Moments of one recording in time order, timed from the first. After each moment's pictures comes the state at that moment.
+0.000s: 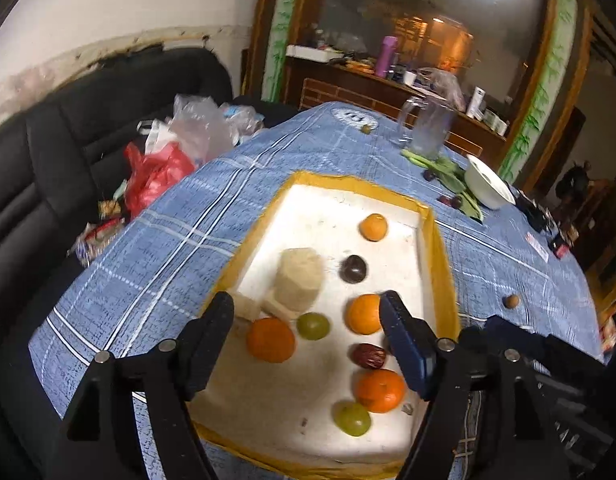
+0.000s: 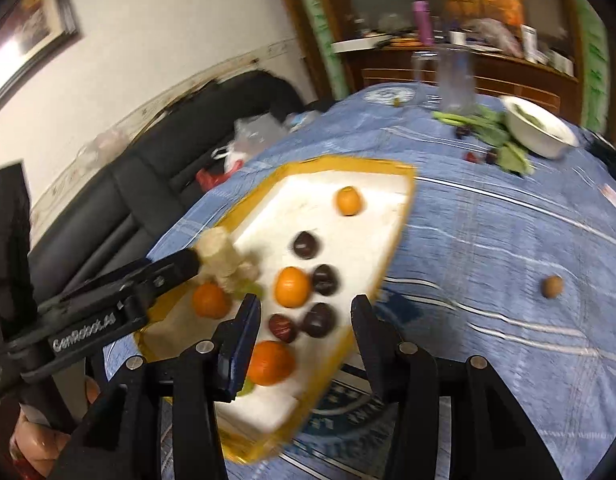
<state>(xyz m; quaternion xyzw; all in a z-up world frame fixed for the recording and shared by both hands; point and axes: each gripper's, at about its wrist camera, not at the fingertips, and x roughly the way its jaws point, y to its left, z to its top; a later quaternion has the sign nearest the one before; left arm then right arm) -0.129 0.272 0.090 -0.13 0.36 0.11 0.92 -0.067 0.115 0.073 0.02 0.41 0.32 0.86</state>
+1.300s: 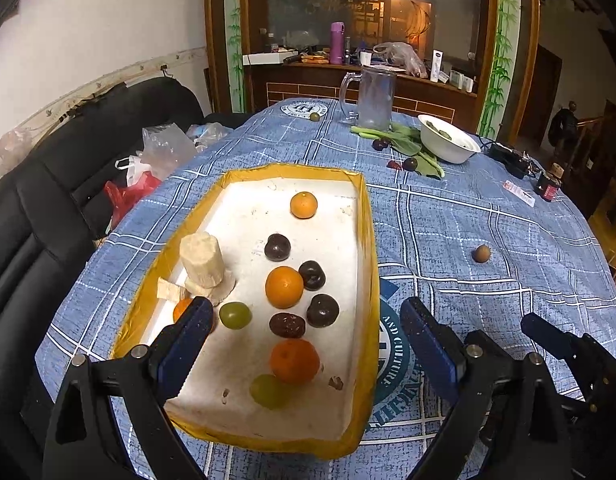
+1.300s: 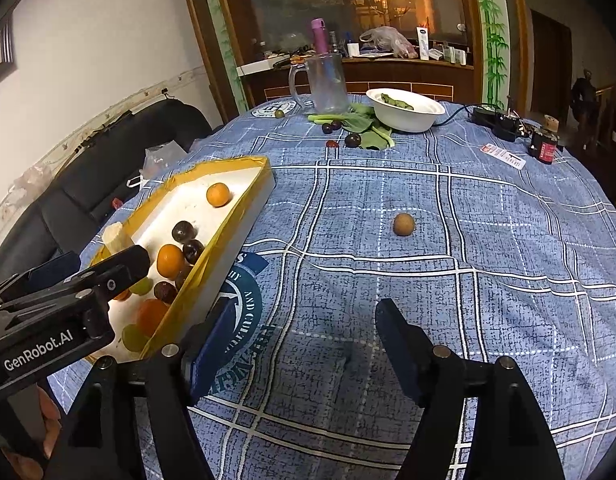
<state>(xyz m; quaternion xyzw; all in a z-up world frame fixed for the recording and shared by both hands) -0.125 0.188 0.091 -0.05 0.38 0.10 0.92 -0.108 0.032 0.064 0.02 0.39 0.16 0.91</state>
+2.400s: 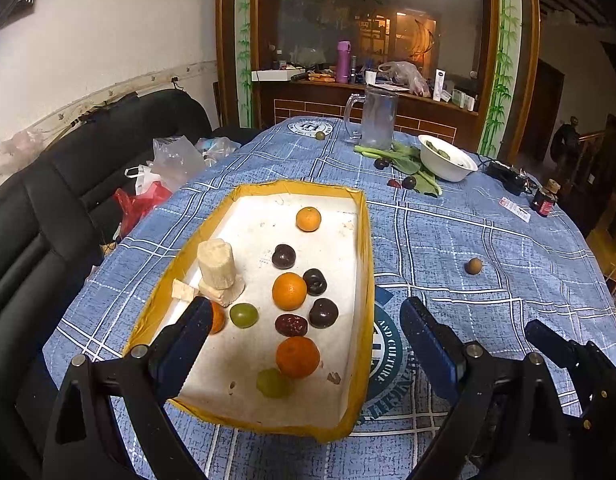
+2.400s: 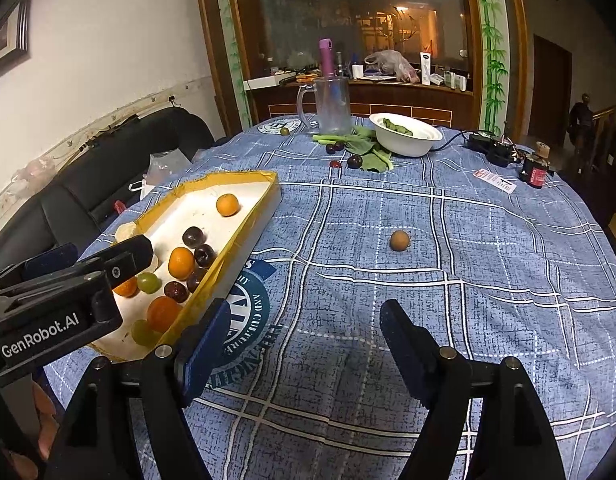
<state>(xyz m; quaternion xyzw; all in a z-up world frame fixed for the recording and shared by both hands) -0.148 0.182 0.105 -0.05 0.34 0.11 0.93 -0.133 0.038 0.079 0.00 0.35 0.16 0.92</state>
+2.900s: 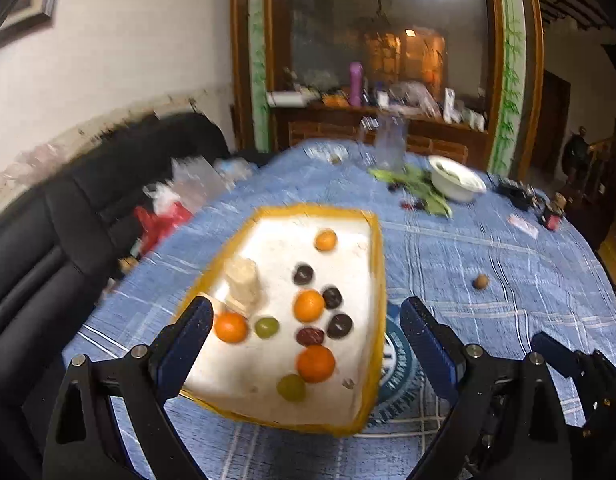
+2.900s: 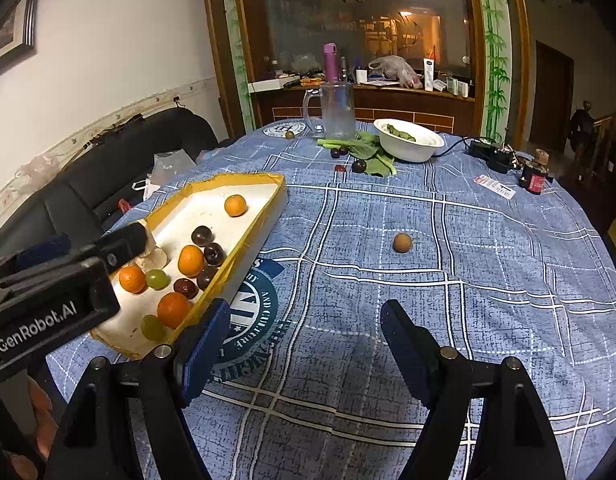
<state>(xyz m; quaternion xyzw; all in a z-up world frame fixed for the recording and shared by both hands) -0.173 0.179 0.123 -0.03 0.29 0.15 0.95 -0.147 0.042 0.086 -0.01 0.34 0.16 0.93</state>
